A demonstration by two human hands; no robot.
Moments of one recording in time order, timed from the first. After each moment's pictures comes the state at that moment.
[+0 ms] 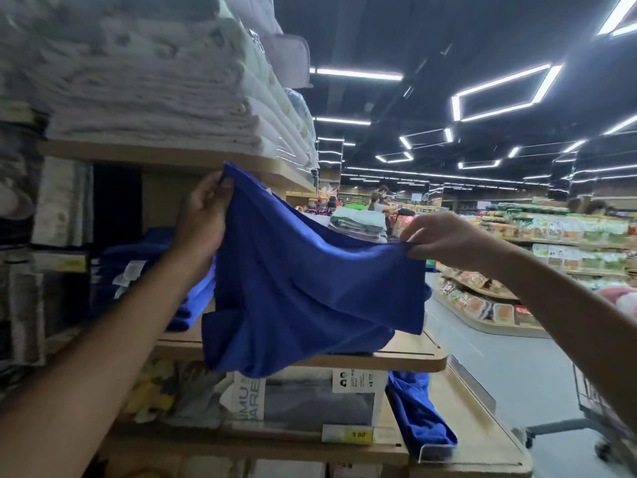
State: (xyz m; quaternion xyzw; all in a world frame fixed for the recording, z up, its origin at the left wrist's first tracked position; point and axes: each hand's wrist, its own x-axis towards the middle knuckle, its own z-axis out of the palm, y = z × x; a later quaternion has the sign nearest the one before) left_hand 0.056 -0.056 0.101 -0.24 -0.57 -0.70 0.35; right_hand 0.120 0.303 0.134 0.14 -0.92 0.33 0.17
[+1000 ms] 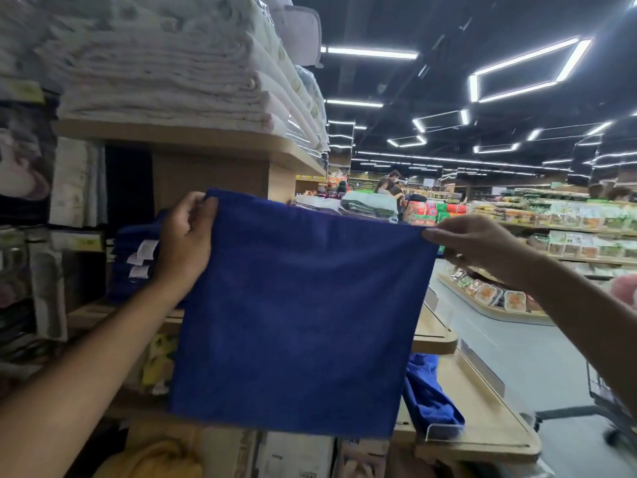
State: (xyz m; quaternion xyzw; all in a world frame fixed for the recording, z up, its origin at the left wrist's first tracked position) left_hand 0.058 -0.091 0.042 -0.20 -0.67 -0.56 0.46; right_hand 0.108 0.331 0.099 0.14 -0.88 0.42 0.17
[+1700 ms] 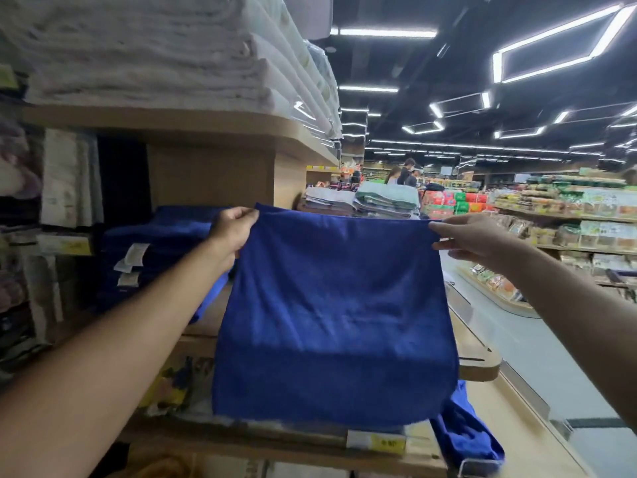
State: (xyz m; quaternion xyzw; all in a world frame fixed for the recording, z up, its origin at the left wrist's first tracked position) left_hand -0.080 -0.061 0.050 -0.04 -0.68 -0.70 0.21; right_hand -0.027 0.340 0.086 0.00 -0.83 0.54 0.15
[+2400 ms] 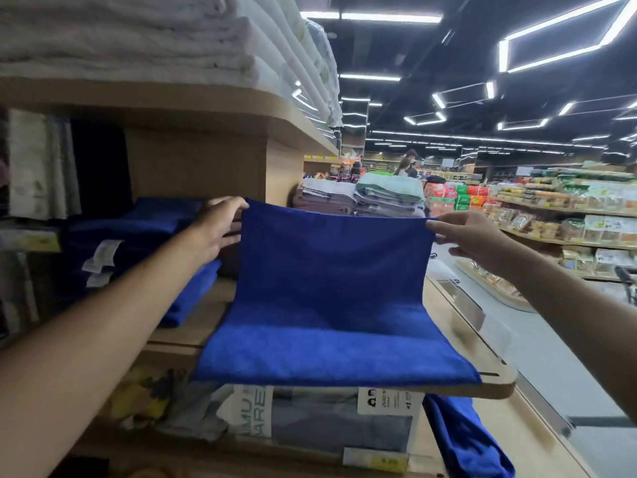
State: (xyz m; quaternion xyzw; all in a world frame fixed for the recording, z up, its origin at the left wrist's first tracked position) left_hand -0.115 -0.074 0.056 -0.04 -0.68 -0.72 0.14; right_hand -0.066 0.347 0.074 0.05 -0.86 0.49 0.17
